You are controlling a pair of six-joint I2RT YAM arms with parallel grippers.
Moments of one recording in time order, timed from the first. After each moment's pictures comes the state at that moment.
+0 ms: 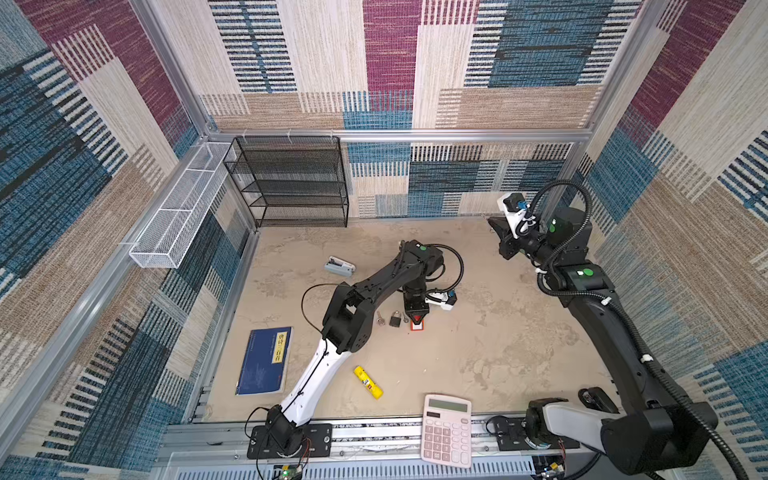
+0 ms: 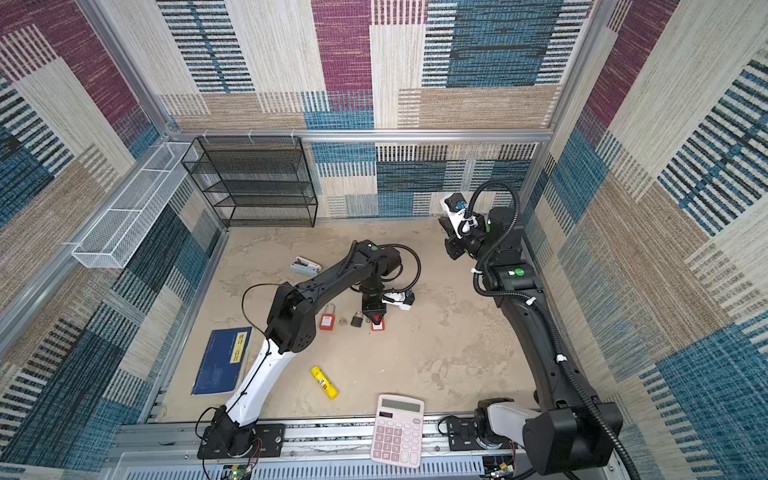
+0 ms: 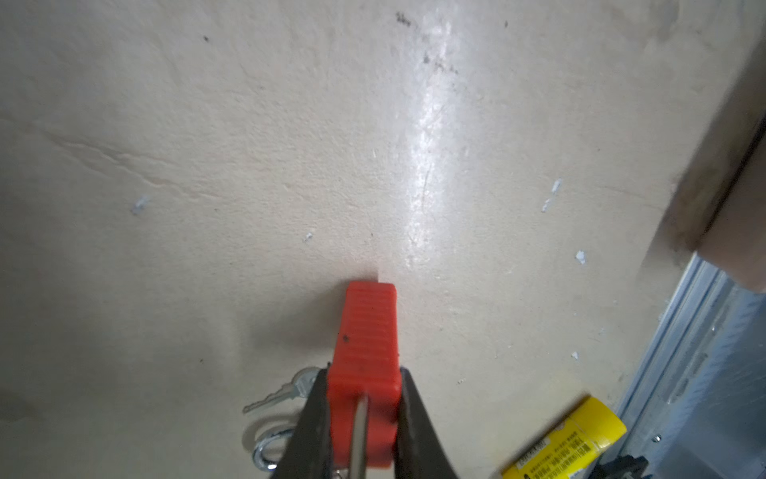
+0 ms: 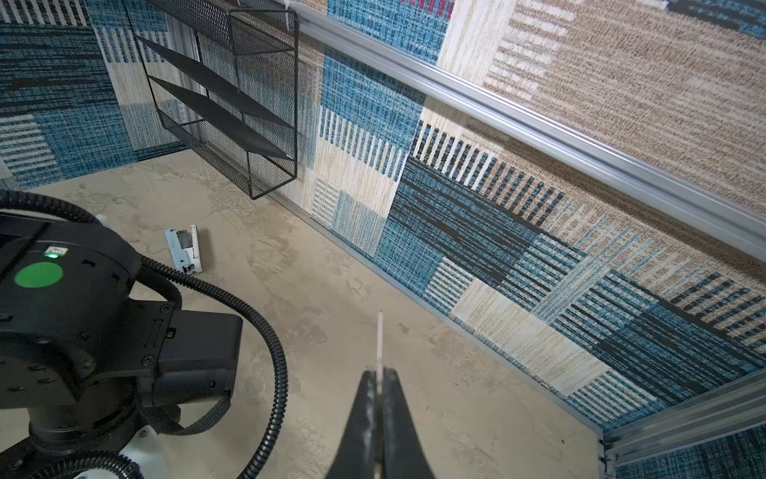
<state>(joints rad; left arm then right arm) -0.76 2.49 2.33 -1.53 0.22 0.81 0.09 1.21 1.23 -0.25 -0.41 -0.37</state>
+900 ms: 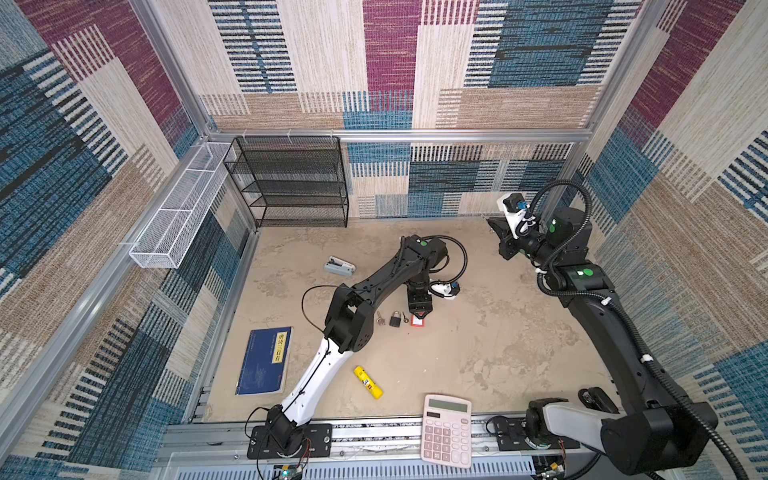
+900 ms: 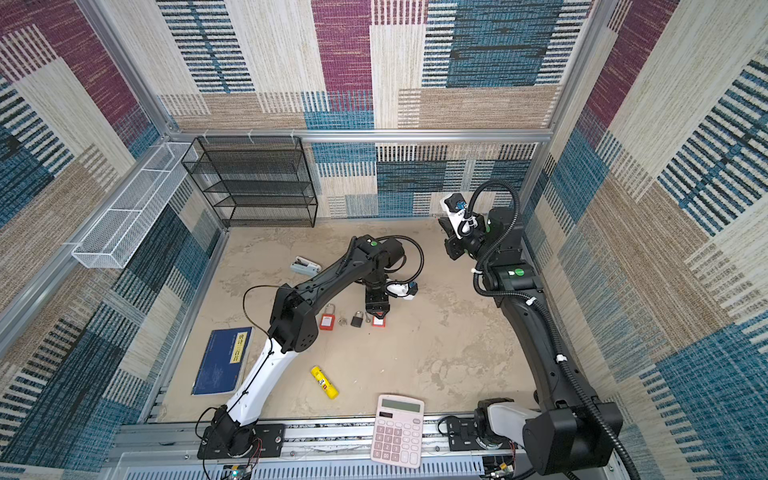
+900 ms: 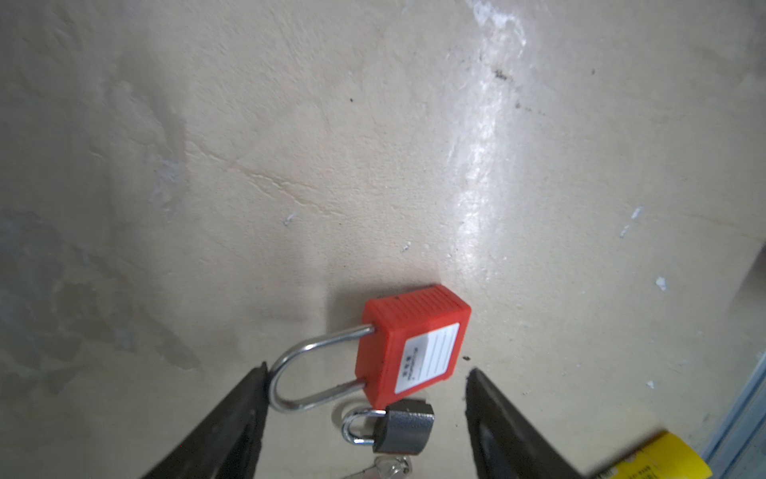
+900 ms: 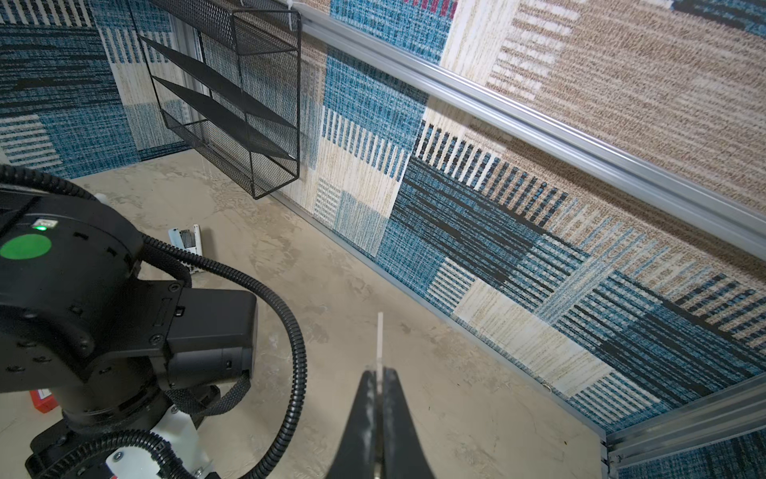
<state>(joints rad) -0.76 2.52 2.45 -1.49 0.13 0.80 0.09 1.21 1.23 -0.25 -0.42 -0.37</state>
